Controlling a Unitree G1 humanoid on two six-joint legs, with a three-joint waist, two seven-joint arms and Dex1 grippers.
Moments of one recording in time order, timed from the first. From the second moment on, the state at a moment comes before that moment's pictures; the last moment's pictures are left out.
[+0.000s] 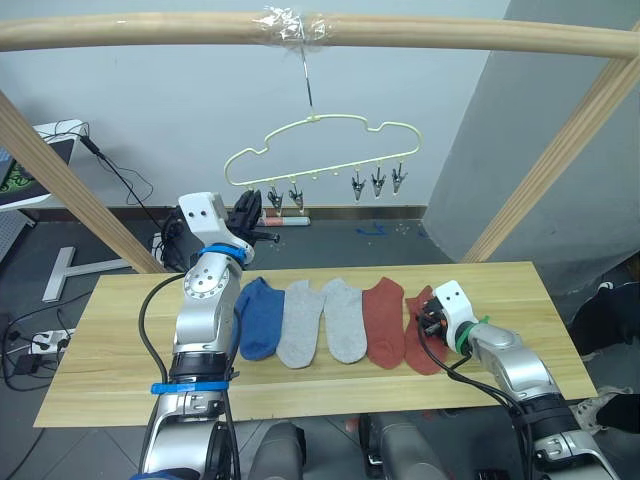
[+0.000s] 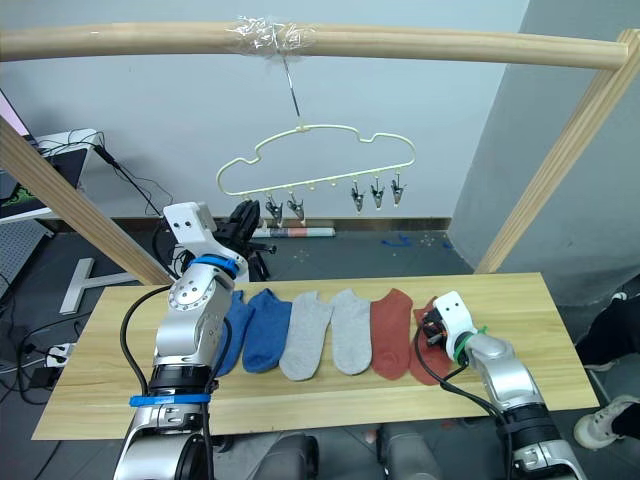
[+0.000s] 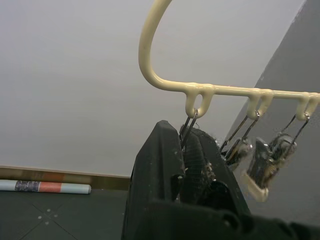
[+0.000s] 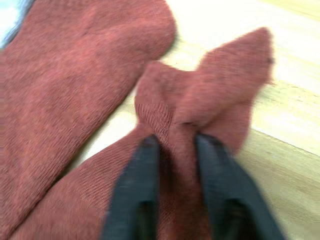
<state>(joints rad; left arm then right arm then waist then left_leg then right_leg) -0.48 0.22 0.16 0.17 -0.21 0.09 -0.21 -0.25 -0.38 0.12 0.24 0.07 0.51 0.49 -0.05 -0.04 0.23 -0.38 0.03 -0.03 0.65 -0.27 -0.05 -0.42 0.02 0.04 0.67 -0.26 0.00</state>
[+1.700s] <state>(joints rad) -0.44 0.22 0.21 -0.07 -0.53 0.50 -0.34 -0.73 -0.19 0.47 0.30 -0.17 0.18 0.74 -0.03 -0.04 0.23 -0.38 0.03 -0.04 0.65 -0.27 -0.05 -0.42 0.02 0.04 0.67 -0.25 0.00</state>
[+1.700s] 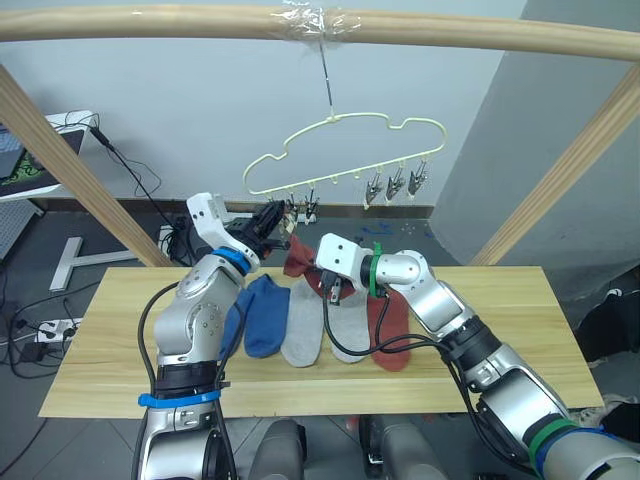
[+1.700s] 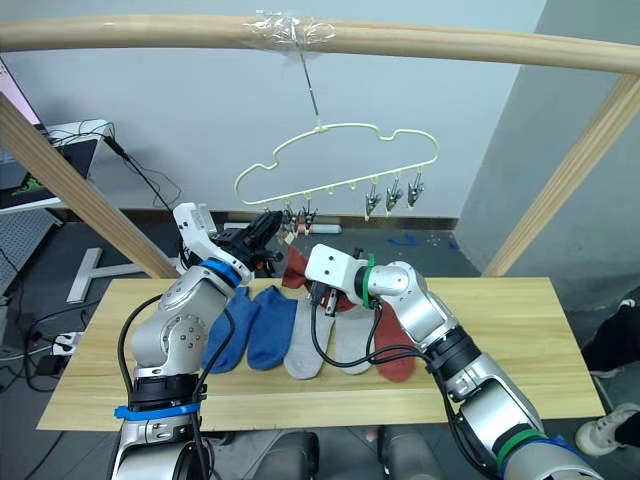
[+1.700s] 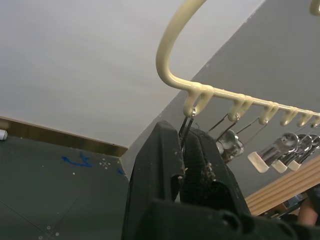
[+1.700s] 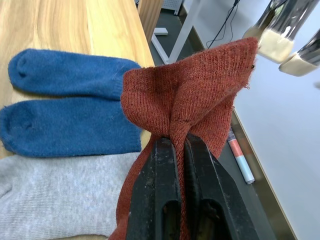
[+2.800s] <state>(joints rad) -0.44 0.22 0.20 -0.09 -0.57 0.56 -0.35 -0.81 -0.15 0.44 0.39 -0.21 0.09 0.66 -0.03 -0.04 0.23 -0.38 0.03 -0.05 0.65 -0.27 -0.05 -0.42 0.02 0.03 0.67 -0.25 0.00</state>
